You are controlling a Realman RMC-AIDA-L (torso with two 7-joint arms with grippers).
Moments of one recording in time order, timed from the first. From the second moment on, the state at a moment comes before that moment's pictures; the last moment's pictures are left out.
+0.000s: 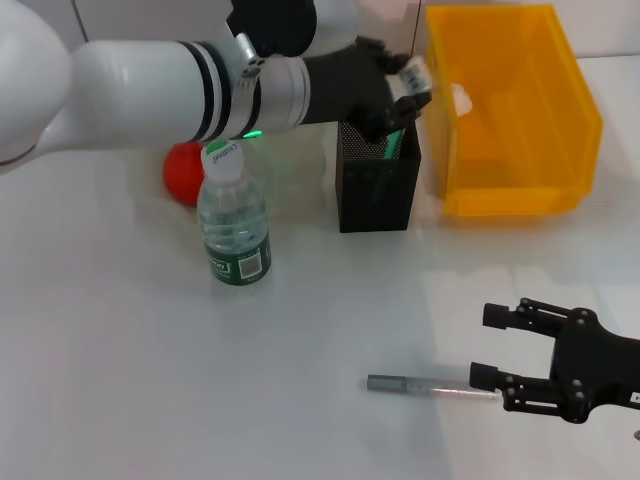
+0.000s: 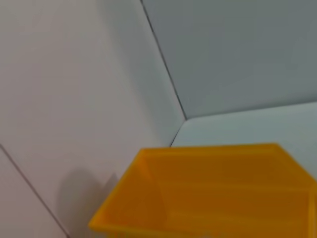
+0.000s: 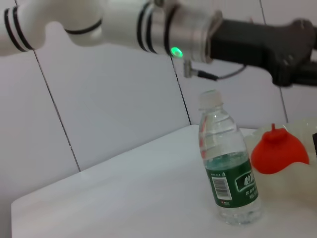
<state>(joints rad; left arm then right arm) -0.79 -2.08 1.74 0.96 1.83 0.61 -1.74 0.15 2.06 -0.85 -0.65 -1.74 -1.71 1.15</state>
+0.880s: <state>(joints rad) -0.78 -2.08 1.73 0.98 1.84 0.65 -1.74 0.15 2.06 -0.85 -0.65 -1.74 -1.71 1.15</state>
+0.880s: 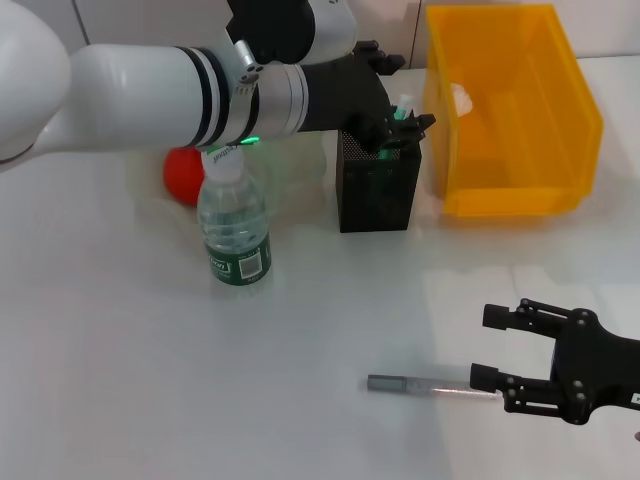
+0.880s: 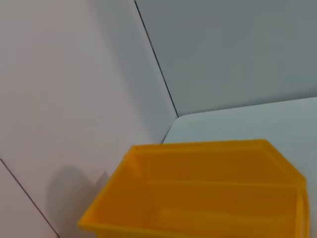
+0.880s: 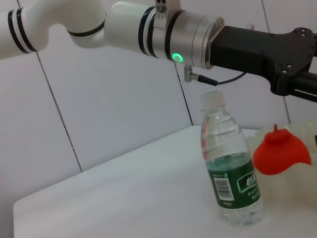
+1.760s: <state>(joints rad) -0.51 -2.07 1.10 0.96 1.38 1.71 -1.39 0.15 2.05 -0.68 -0.74 -1.73 -1.82 1.28</state>
